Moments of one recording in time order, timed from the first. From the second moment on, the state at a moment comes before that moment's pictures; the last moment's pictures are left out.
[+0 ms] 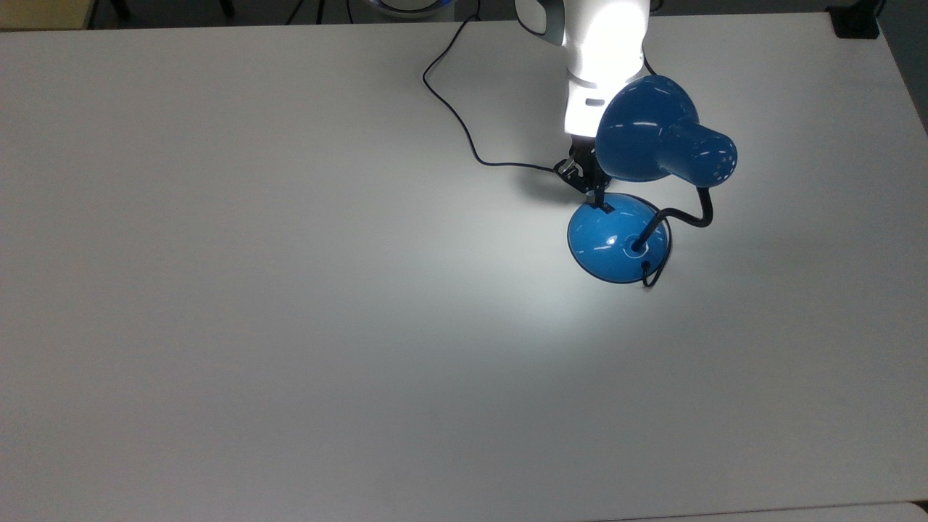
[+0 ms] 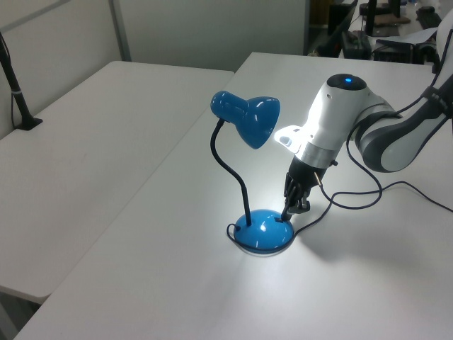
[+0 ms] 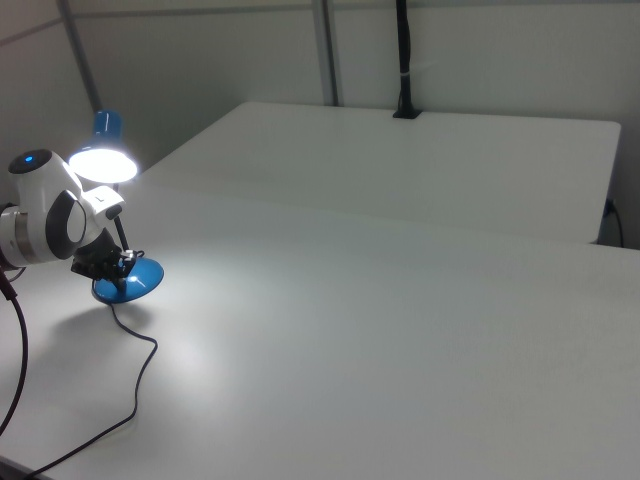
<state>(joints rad) 0.39 0.27 0.10 -2.11 -0.12 2.70 0.04</state>
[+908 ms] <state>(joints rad) 0.38 0.26 0.11 -2.10 -0.12 2.69 0.04</state>
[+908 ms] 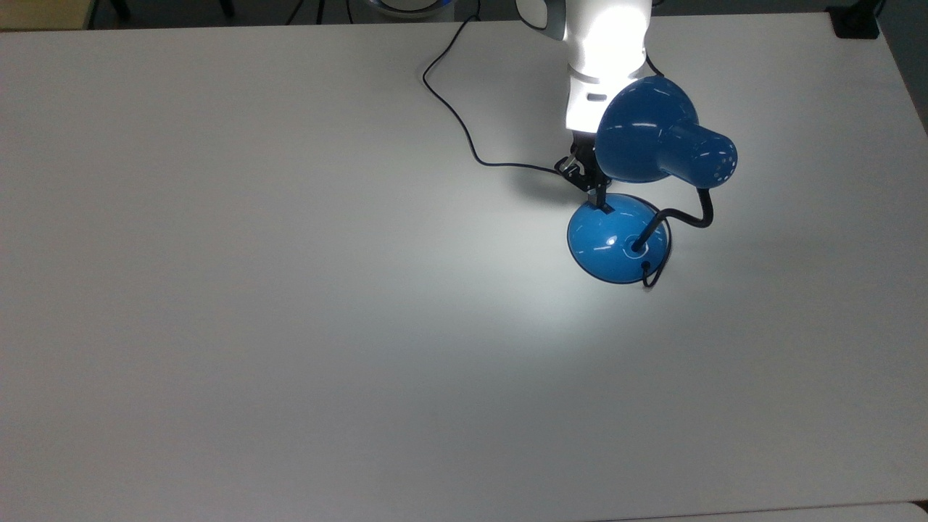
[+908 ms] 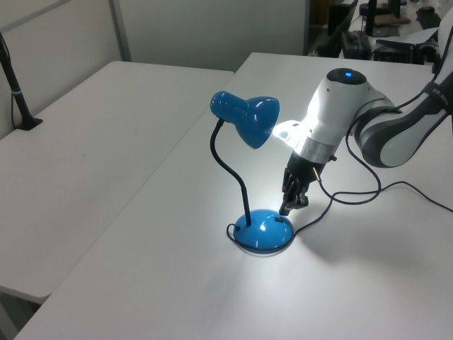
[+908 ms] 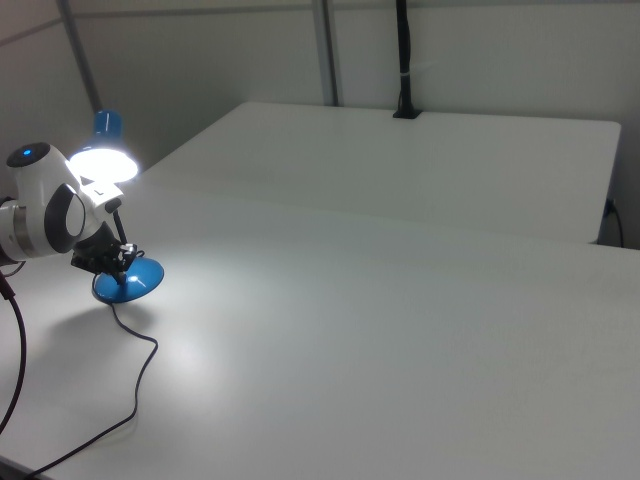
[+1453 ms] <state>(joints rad) 0.38 0.29 0.11 -2.08 -0.13 2.69 0.04</state>
